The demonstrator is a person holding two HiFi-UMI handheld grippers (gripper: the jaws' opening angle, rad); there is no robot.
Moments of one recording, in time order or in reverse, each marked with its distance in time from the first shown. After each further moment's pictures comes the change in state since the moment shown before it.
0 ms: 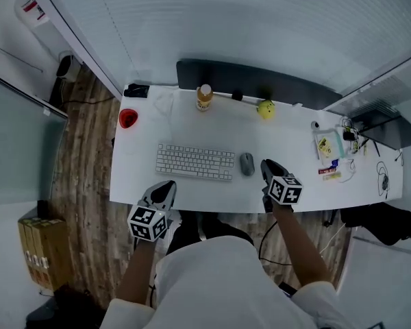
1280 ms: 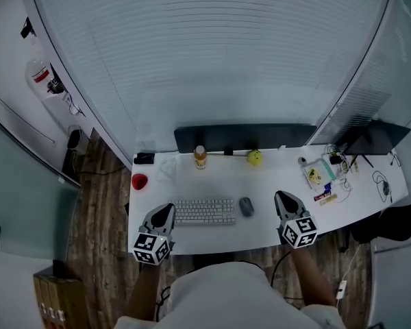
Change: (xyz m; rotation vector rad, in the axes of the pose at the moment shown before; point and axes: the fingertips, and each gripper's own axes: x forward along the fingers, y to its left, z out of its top) left arm -0.042 -0.016 0.133 0.244 -0.262 -0.007; right arm -0.156 0.053 0.104 -0.258 -0.451 0.014
